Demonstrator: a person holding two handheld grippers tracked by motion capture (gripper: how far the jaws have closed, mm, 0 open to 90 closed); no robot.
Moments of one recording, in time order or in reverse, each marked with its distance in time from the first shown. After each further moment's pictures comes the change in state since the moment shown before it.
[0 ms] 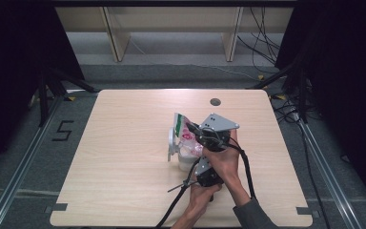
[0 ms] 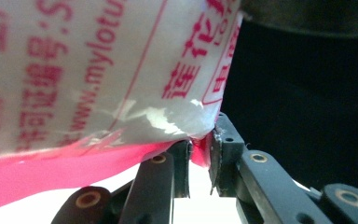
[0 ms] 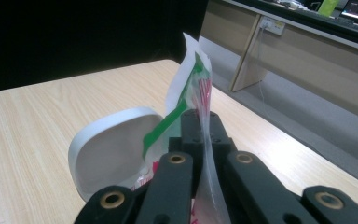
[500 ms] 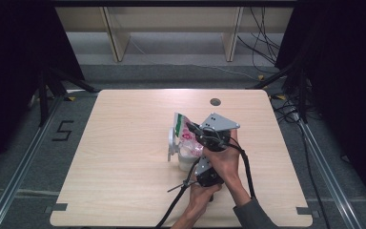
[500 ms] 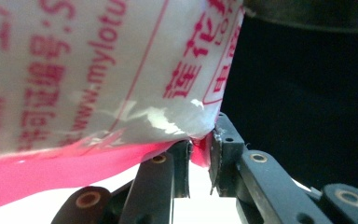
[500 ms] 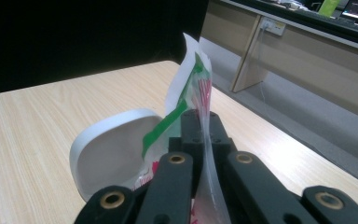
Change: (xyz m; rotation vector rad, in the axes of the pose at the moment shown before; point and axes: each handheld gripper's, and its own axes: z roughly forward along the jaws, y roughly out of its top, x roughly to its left) left arm 0.000 0.000 0.000 -0.011 -0.009 -0.005; right arm -0.002 0.001 -0.001 -0.012 -0.001 -0.013
